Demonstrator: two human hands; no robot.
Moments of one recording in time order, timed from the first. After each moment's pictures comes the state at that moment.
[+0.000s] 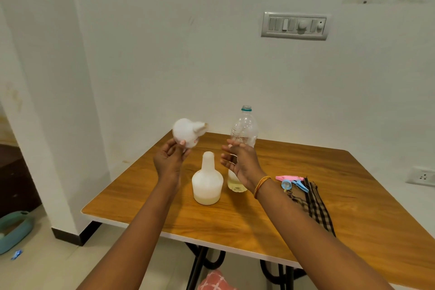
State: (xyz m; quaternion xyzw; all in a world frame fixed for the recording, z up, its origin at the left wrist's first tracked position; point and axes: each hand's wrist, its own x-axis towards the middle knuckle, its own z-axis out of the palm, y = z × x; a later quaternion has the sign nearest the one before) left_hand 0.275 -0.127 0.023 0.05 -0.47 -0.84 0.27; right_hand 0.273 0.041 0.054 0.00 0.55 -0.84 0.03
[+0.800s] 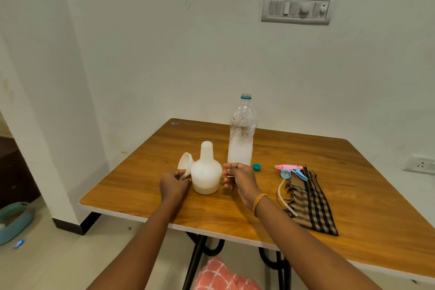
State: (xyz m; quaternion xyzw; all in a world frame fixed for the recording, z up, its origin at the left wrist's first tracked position) left_hand 0.279 -0.126 -0.068 0.20 -0.77 -0.58 0.17; right_hand 0.277 0.049 -0.022 0.08 0.68 -0.73 0.04
